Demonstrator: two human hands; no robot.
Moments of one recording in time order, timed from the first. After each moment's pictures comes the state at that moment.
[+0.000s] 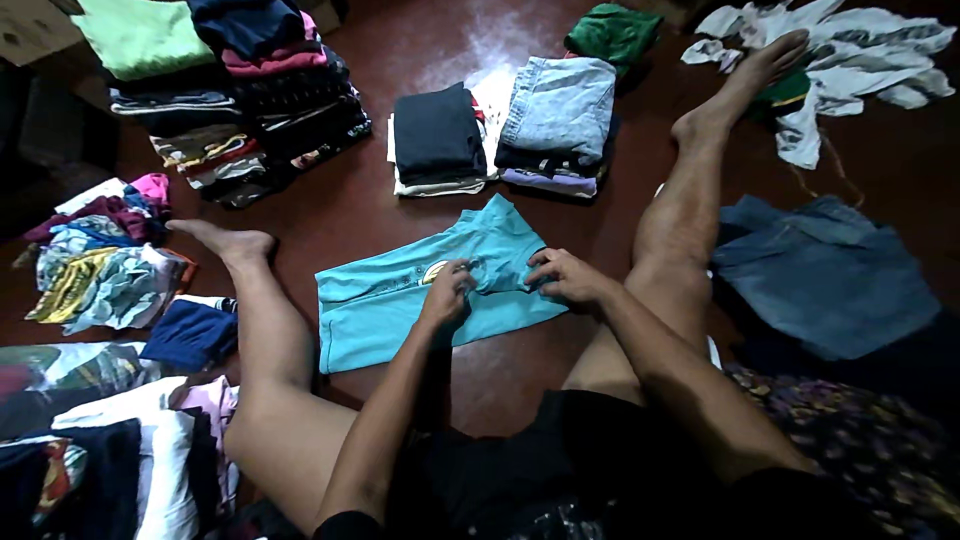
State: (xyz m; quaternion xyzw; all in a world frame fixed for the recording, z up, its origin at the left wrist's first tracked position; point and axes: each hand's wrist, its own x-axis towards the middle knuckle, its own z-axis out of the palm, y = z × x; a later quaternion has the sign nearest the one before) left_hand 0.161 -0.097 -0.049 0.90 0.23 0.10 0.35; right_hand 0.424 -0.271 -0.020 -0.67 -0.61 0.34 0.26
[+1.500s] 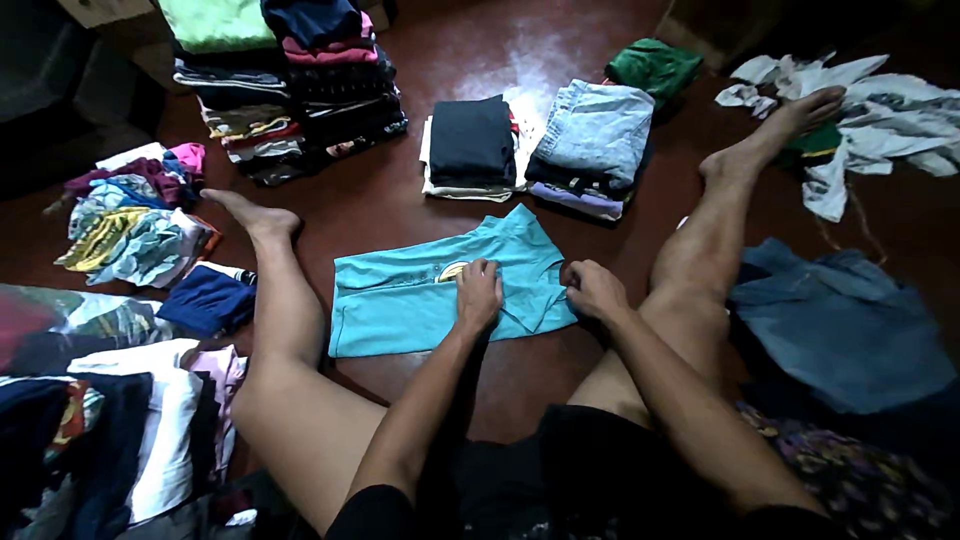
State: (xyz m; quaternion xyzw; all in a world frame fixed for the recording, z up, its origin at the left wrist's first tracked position) left_hand 0.200 -0.134 -0.049 0.90 0.39 0.12 0.17; right_hand 0.410 -0.266 -0.007 -0.84 -0.48 0.22 0.13
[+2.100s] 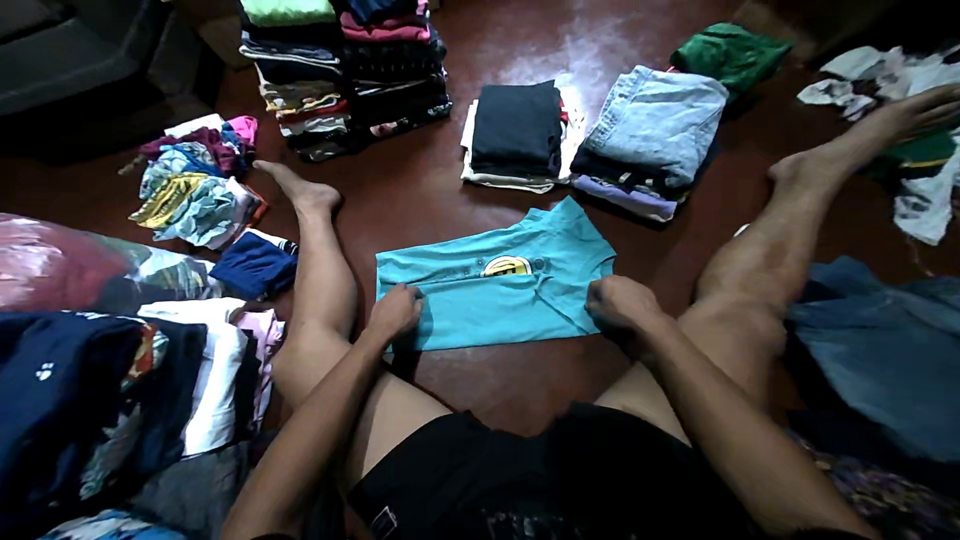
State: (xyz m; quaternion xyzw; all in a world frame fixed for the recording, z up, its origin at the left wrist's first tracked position) left_hand -0.004 -0.077 0.011 0.81 0.51 -0.16 0.24; right_hand 0.391 -0.254 0.000 -0.78 -0.54 0.30 -0.05
